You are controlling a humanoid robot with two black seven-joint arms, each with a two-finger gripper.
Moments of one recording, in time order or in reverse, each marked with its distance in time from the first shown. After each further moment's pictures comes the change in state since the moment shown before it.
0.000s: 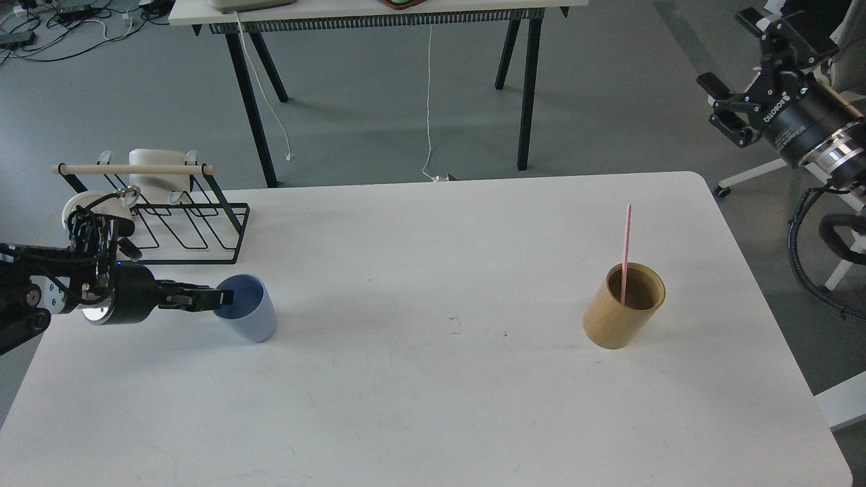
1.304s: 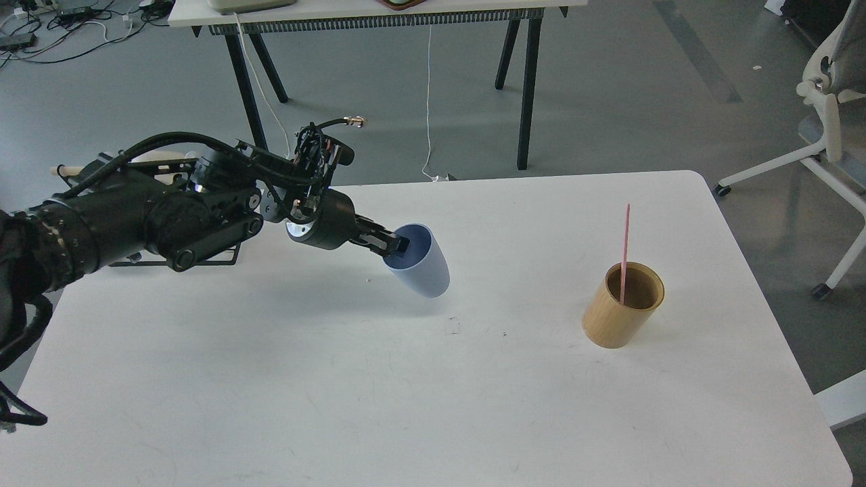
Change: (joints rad) left arm -0.396 -0.607 0.213 0.204 -0.063 -0.121 0.000; right arm -0.138 -0.171 0.074 -0.233 0.402 0.000 0.000
